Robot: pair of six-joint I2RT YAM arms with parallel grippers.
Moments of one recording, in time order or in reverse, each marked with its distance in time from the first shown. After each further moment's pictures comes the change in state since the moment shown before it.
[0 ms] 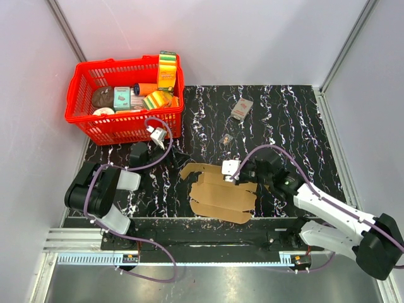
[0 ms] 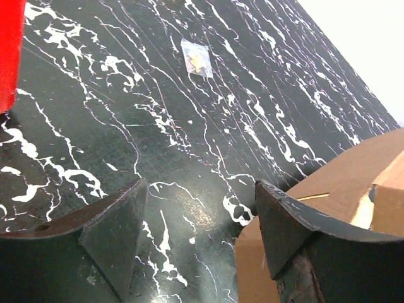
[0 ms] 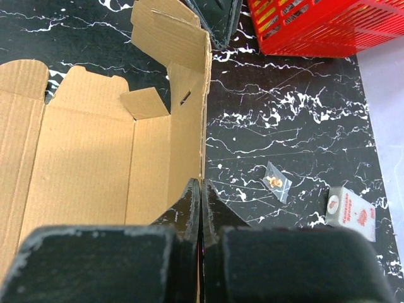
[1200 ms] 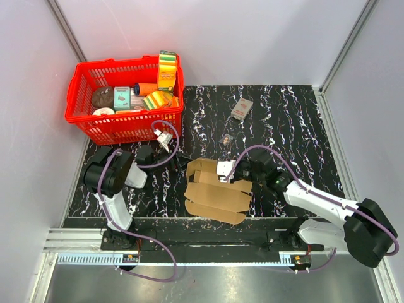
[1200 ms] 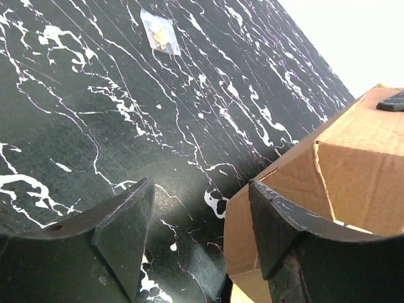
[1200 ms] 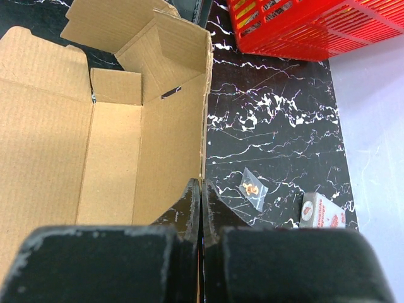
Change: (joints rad) left arm -0.027 0.235 0.019 0.259 0.128 -0.090; right arm 0.000 0.142 -0.061 0.244 0.056 -0.090
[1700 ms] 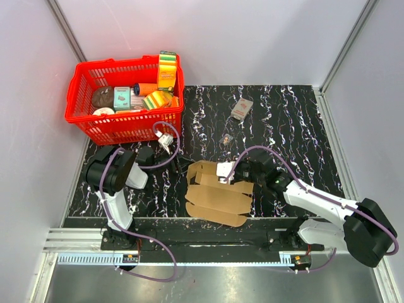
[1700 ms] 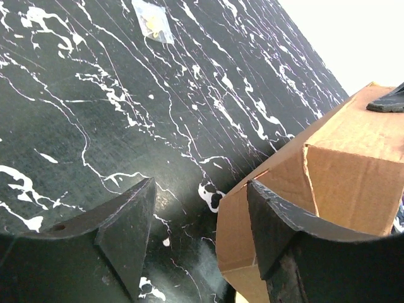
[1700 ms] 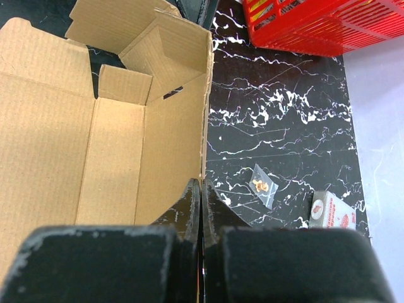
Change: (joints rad) left arm -0.009 0.034 -0.006 0.031 0.019 -0.026; right arm 0.000 0.005 -0.001 -0.032 -0.010 -0.006
